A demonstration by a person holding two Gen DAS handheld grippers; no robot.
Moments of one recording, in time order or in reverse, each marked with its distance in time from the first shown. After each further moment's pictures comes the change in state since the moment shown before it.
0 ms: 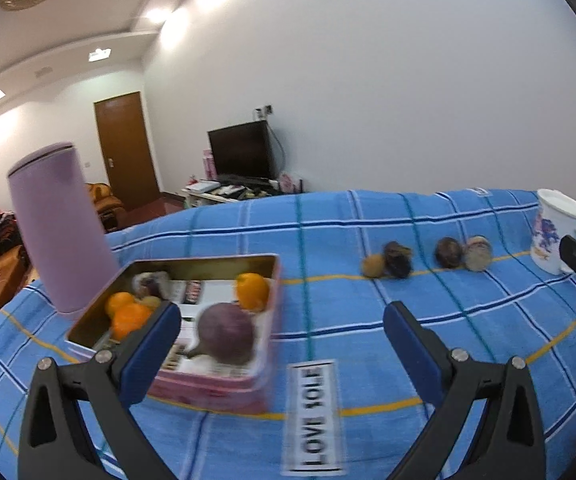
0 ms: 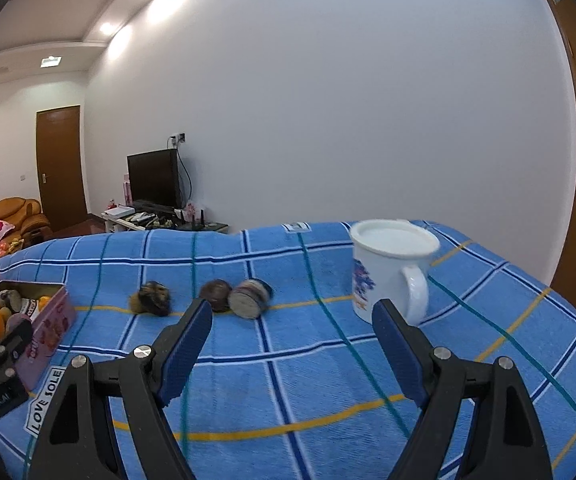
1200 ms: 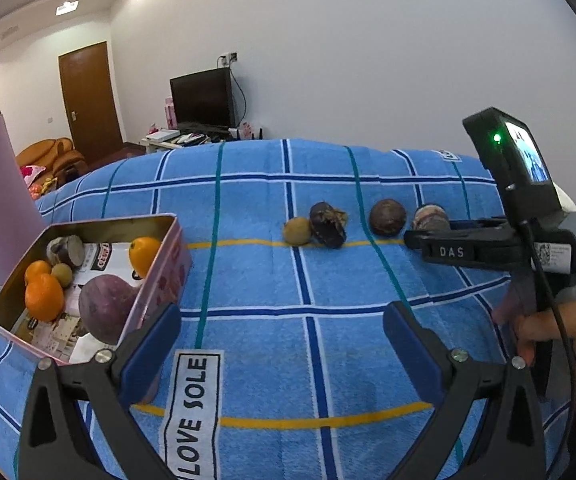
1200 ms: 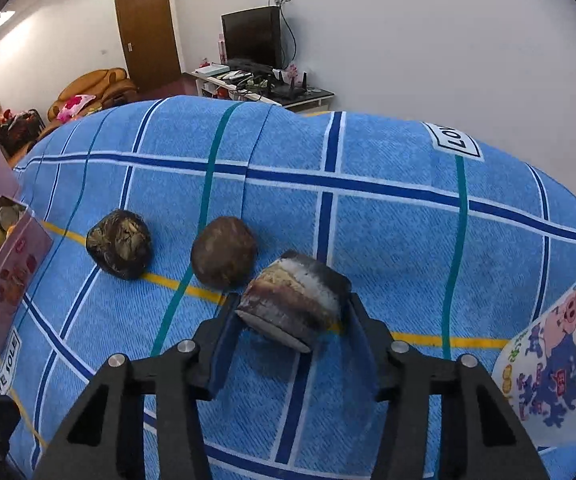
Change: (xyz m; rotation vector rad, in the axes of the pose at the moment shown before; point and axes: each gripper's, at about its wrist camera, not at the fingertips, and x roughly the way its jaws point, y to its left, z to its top) left arm 0.037 -0.055 0.005 -0.030 0.200 -0.130; right arm 0.197 0.036 0.009 -0.261 0.513 0.385
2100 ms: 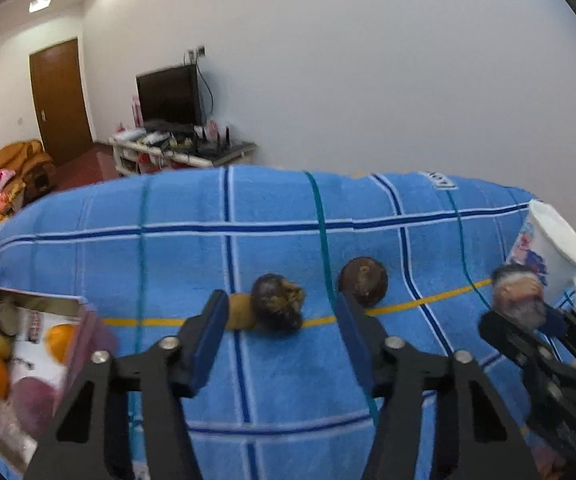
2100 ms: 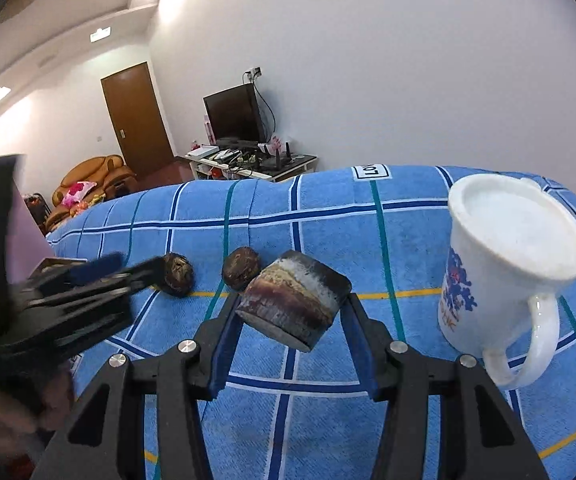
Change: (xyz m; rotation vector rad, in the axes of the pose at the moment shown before) left arm 0.076 -0.030 0.069 0.013 0.053 -0.104; right arm -0.093 -0.023 -0.054 0.193 -0.278 0.041
